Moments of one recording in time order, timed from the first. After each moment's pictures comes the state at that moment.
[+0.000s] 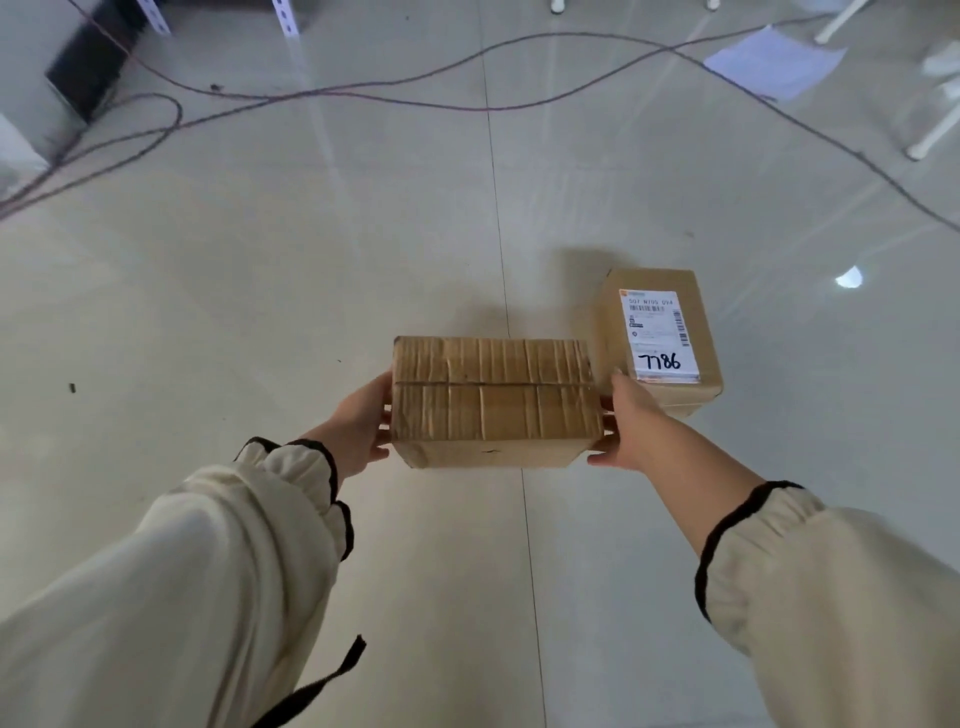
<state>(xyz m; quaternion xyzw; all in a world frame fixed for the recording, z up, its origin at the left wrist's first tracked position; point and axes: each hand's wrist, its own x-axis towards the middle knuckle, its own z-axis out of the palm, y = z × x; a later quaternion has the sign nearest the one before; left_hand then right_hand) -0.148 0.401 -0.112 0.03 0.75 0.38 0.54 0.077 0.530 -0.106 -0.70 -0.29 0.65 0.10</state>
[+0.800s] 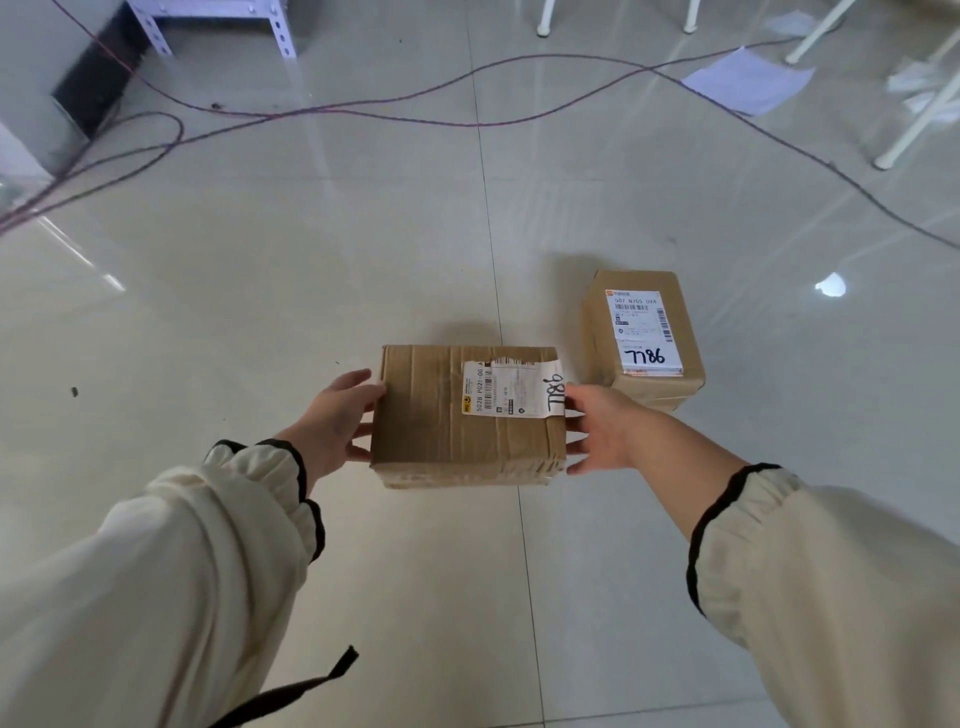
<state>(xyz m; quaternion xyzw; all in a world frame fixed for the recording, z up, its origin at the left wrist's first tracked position) -0.163 0.381 -0.101 0.07 0.73 0.41 0.54 0.079 0.515 -0.097 -0.62 -0.35 0.70 -0.03</state>
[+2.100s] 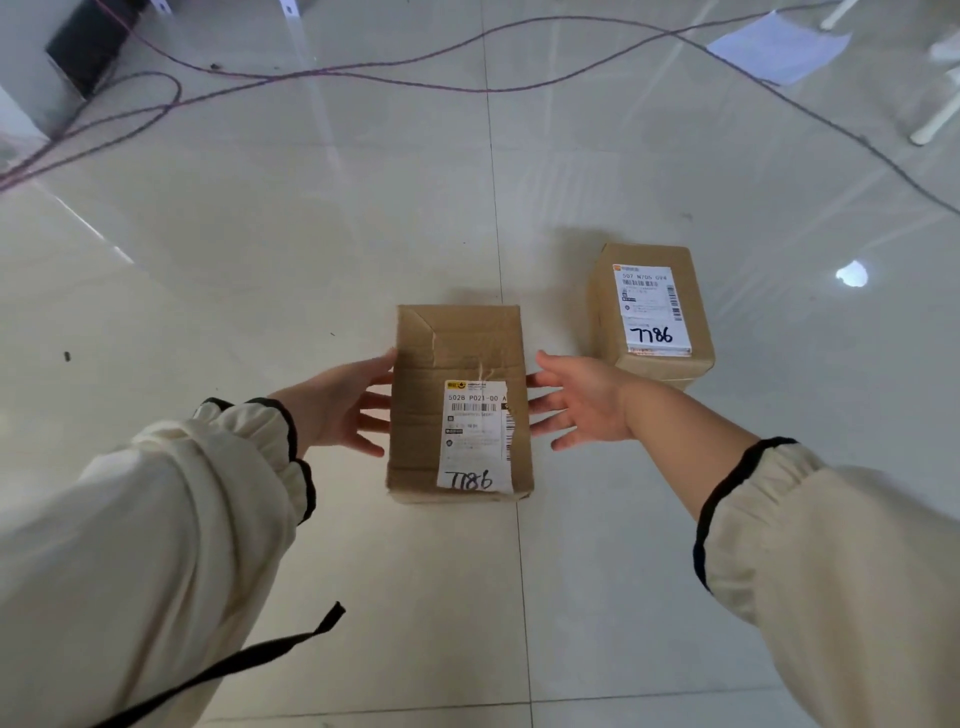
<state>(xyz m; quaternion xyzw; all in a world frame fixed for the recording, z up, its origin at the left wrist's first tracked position) -0.163 0.387 -0.112 0.08 0.69 0.29 0.65 0.074 0.523 -0.097 -0.51 -0.45 0.72 -0.14</state>
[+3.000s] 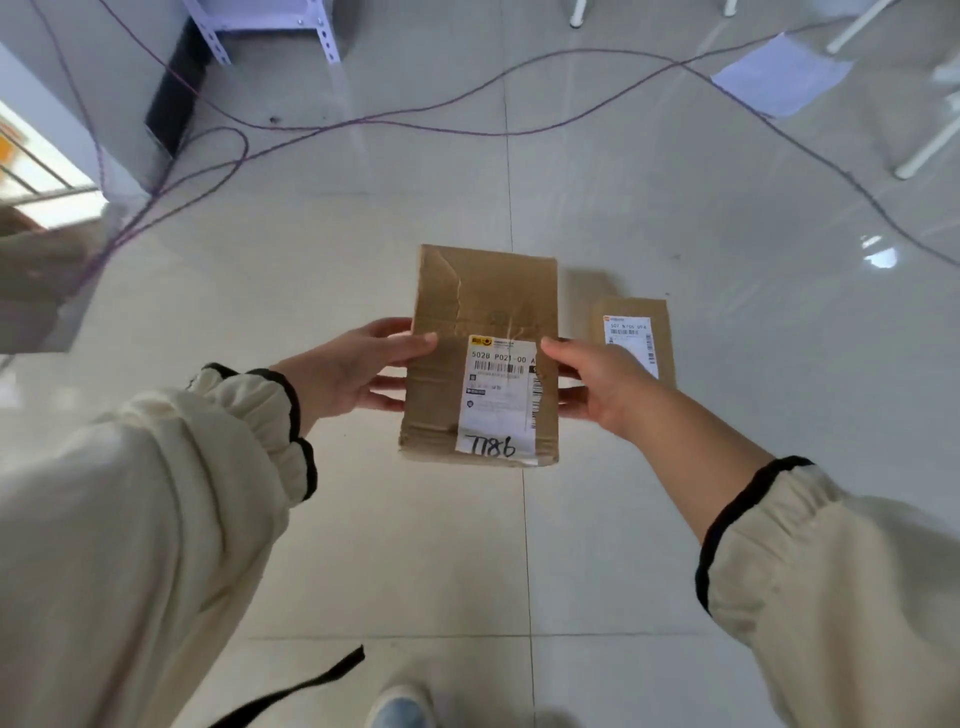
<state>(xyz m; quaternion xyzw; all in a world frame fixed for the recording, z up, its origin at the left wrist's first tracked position) -0.160 0.392 0.100 0.15 0.71 0.34 0.60 0.051 0.499 0.088 -0.54 -0.41 0.73 0.07</state>
